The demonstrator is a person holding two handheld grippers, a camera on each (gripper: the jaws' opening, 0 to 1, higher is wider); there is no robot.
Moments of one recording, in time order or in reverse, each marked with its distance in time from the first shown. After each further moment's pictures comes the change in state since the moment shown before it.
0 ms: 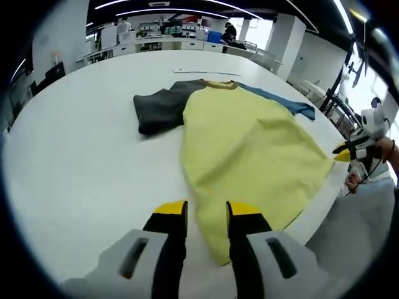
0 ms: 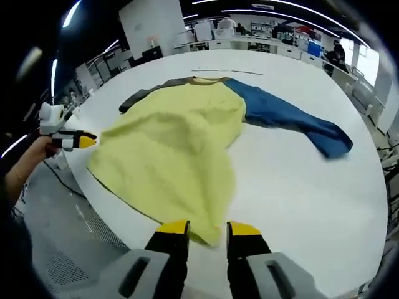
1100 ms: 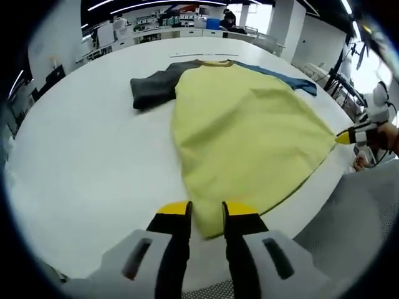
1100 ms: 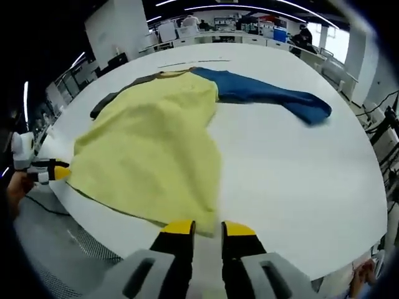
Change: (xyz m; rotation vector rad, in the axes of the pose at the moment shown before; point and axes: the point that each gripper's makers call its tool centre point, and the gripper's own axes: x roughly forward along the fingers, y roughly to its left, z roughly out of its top) left arm -0.001 -0.012 -0.041 0.038 0.095 0.060; right arm 0.015 -0.007 -0.028 0.164 0.007 -0.165
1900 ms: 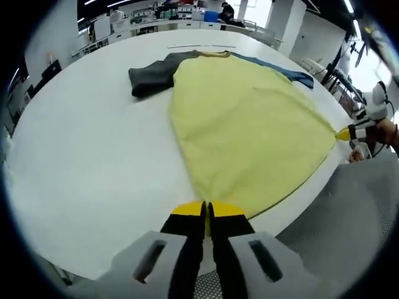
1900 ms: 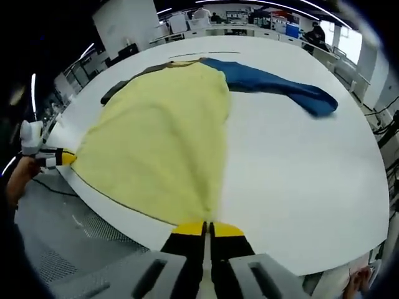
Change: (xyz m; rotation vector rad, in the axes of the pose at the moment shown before) left arm -0.010 -0.005 -0.017 0.021 0.061 -0.029; right arm -0.012 0.000 -0.023 -0.056 0.078 0.080
